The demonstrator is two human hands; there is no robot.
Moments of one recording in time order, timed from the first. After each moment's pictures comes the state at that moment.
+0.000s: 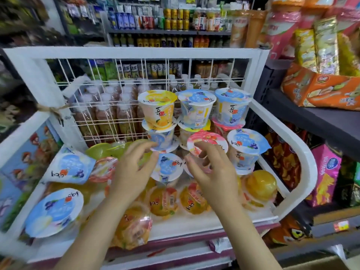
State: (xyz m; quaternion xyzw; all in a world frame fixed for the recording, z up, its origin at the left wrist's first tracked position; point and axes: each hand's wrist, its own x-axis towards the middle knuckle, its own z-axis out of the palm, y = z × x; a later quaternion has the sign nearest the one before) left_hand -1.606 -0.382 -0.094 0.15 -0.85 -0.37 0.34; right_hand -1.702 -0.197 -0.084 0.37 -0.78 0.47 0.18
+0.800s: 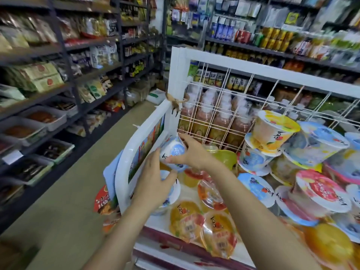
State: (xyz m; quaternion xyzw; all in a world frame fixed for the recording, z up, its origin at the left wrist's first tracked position) left_hand -1.464 -0.478 -0.134 0.39 -0.76 -0.39 0.34; right_hand -1.641 -0.479 -0.093 0.56 -0.72 0.30 -0.28
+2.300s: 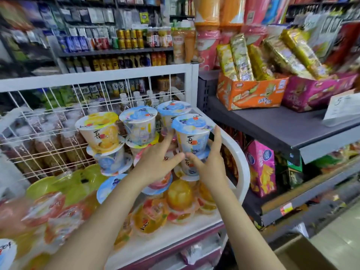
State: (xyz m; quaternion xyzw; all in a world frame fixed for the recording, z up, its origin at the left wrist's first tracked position) left_hand -1.745 -0.285 -0.052 -0.02 -0.94 -0.33 0.11; right_hand -1.803 -0.117 -0.092 0.23 -0.76 0.60 0.11
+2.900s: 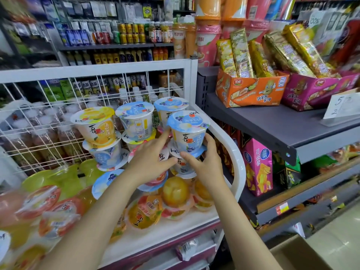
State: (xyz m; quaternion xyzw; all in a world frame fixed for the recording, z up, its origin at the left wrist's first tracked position) left_hand -1.745 -0.294 -0.066 0.01 -0.96 -0.27 0.12; right_hand -1.805 -0.111 -0.096 0.22 -0.74 0.64 0.05
